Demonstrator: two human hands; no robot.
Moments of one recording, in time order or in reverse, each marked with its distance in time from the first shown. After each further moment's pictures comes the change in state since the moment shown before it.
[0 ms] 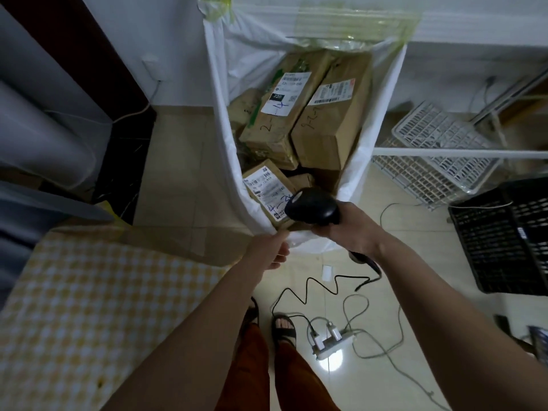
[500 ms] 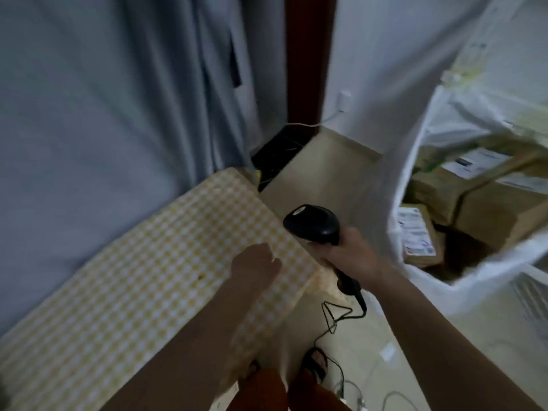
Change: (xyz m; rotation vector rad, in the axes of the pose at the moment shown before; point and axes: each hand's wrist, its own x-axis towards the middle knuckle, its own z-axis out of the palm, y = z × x) left_hand -0.139 -0.151 -0.156 0.633 0.687 0.039; right_hand -0.092 -0.149 0.144 -0.027 -0.419 -0.348
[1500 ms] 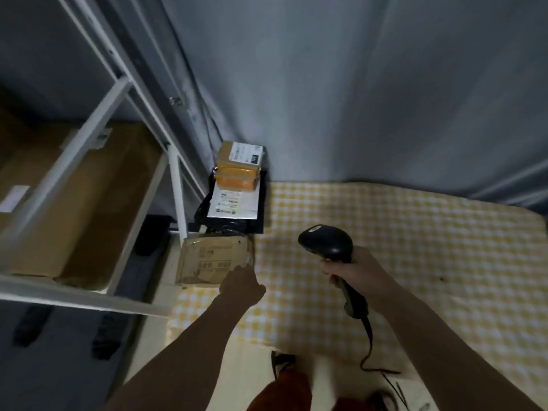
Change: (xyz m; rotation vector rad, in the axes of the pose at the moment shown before) left_hand -0.365 -0.562 0.124 -0.505 0.024 -0.912; right_hand -0.178 -0.124 0.566 -0.336 -0.793 -0.184
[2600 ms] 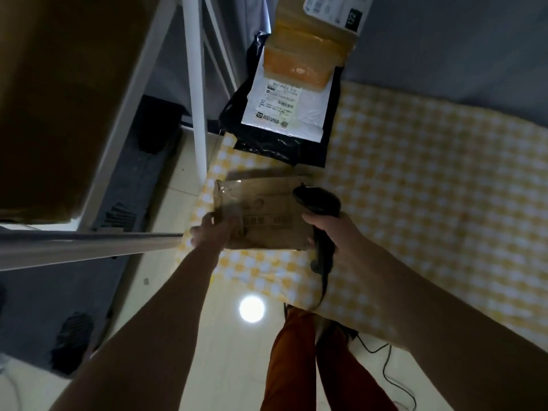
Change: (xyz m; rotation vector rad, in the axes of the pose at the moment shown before) left_hand 0.145 -0.167 0.084 -0.934 0.006 -0.658; right_hand 0.222 0.093 0.184 0.178 -0.128 0.513
